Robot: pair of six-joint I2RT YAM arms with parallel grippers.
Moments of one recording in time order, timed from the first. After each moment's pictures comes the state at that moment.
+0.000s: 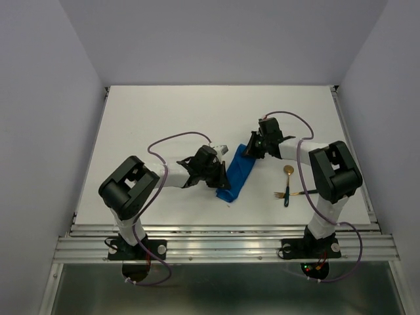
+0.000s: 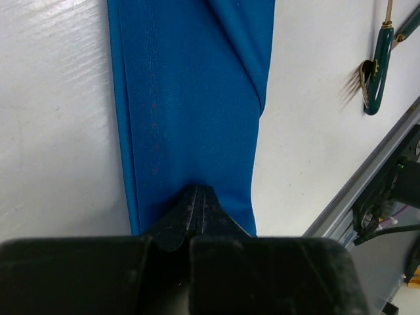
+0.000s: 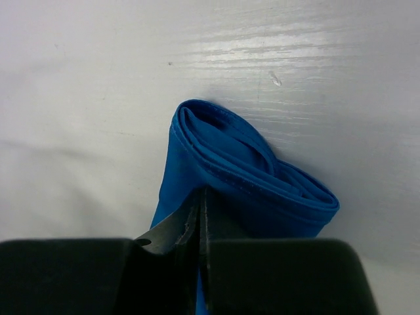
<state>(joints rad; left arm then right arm) -0.76 1.74 0.81 0.14 0.36 -0.64 0.36 1.84 1.04 -0.04 -0.24 0.67</state>
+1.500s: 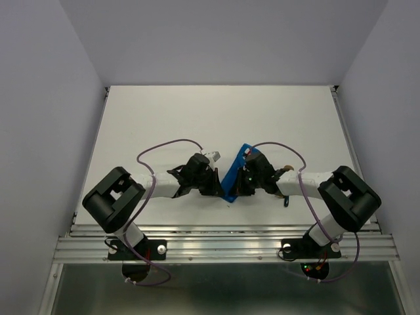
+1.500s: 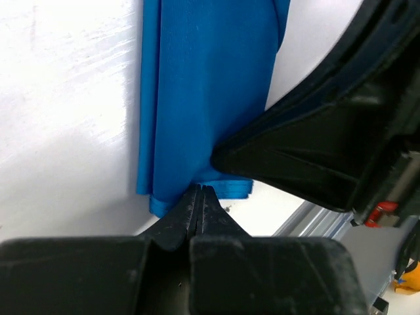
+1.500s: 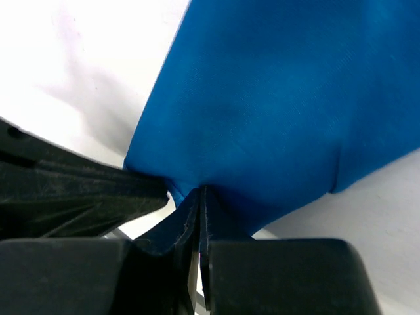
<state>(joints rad) -0.78 1.59 0.65 0.16 0.33 -0.70 0.70 1.55 0.63 0.05 -0.24 0.82</state>
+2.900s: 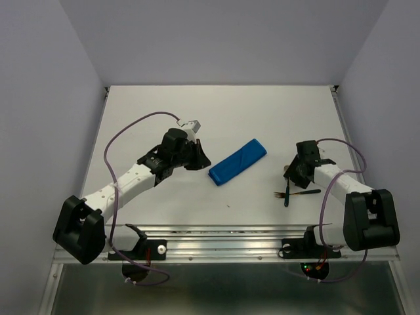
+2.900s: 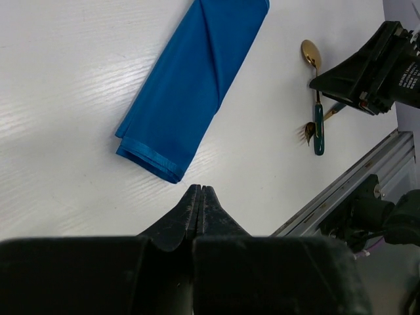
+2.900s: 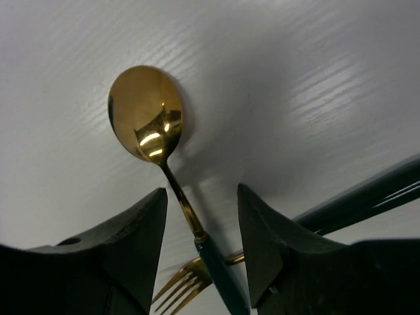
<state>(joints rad) -0.60 1.26 0.84 -0.20 0.24 -0.57 0.11 1.32 0.65 -0.43 0.18 0.69</state>
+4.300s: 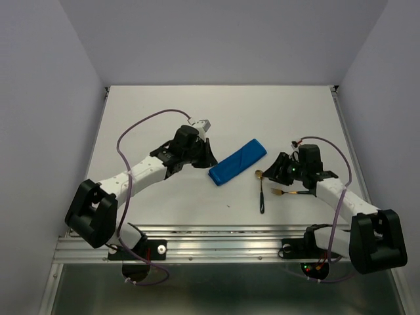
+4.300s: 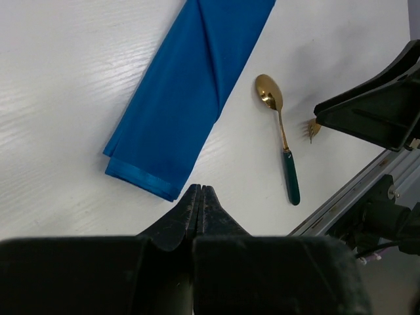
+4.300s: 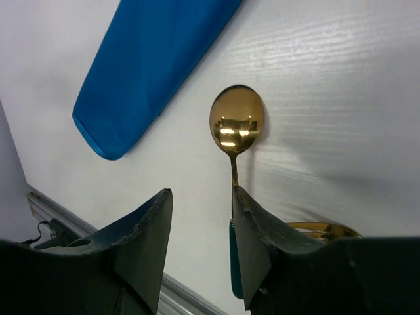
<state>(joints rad) -0.63 1.39 0.90 -0.18 0.23 -0.56 0.15 1.16 0.51 -0.14 -0.47 0.63</state>
